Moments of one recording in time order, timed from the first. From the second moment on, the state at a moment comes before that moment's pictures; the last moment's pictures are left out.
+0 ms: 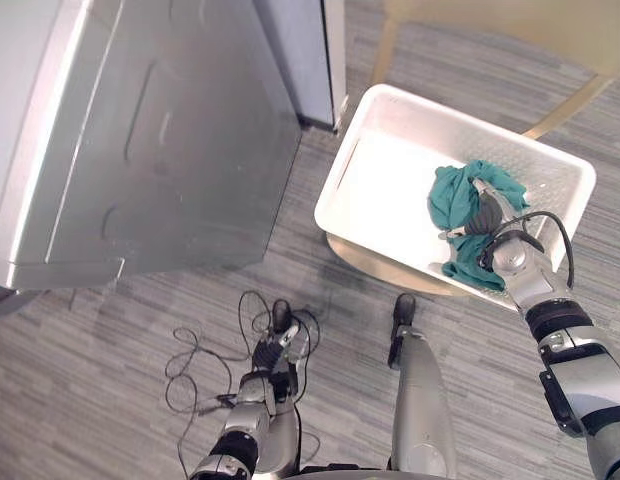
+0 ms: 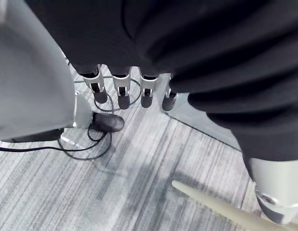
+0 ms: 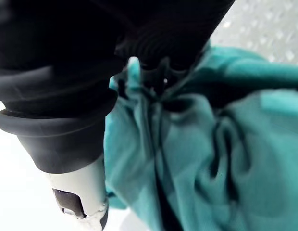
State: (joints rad) left arm -0.18 -0.05 -0.01 0.82 -0.12 -0.10 0.18; right arm -0.75 -0.60 0.25 0.83 -0.42 -0.03 -0.13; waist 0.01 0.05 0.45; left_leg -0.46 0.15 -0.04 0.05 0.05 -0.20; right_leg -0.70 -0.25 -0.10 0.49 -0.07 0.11
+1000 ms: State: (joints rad) left arm -0.16 -0.05 0.08 0.85 -0.23 -0.08 0.20; right arm -0.55 -0.37 -0.24 0.81 0.13 0.03 -0.16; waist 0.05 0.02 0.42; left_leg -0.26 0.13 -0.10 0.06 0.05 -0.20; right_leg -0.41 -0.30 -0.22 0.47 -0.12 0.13
